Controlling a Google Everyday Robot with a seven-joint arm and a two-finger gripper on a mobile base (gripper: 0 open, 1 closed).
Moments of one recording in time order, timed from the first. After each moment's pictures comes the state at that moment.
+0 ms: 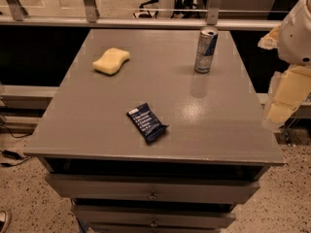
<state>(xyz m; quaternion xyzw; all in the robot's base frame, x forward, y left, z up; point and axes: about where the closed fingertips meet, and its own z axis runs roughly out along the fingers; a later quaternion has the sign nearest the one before) 0.438 -0.217 0.977 -0.60 0.78 -0.03 0.16</state>
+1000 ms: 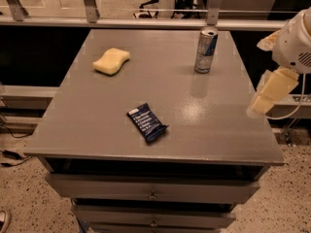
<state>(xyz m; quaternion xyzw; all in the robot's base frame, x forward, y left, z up) 0.488 -0.232 0.948 -0.56 0.80 0.00 0.23</state>
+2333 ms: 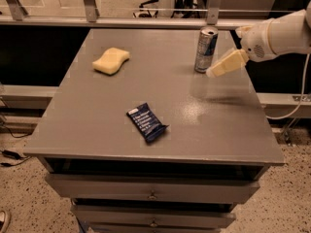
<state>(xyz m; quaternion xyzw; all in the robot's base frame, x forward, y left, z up) 0.659 -0.214 0.912 -0.43 0.78 0.10 0.44</state>
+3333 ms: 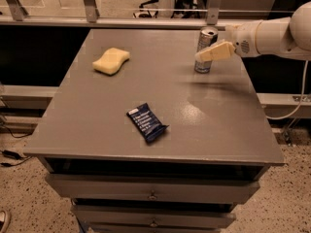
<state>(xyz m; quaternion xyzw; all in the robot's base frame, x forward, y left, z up) 0.719 -0.202 0.912 -0.36 0.76 0.16 0.52</state>
